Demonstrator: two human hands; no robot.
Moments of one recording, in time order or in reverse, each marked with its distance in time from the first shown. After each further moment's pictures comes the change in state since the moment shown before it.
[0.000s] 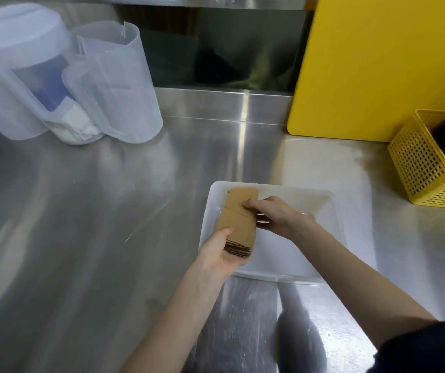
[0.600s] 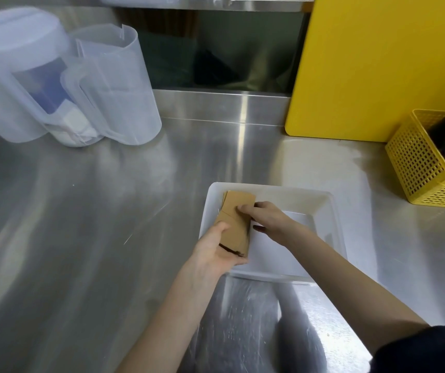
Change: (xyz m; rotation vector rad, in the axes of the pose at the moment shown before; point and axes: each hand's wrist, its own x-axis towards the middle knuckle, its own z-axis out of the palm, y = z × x) left_hand -0.003 0.007 0.001 0.081 0.004 0.017; right_hand -0.005 0.007 0.008 -0.121 0.004 -0.055
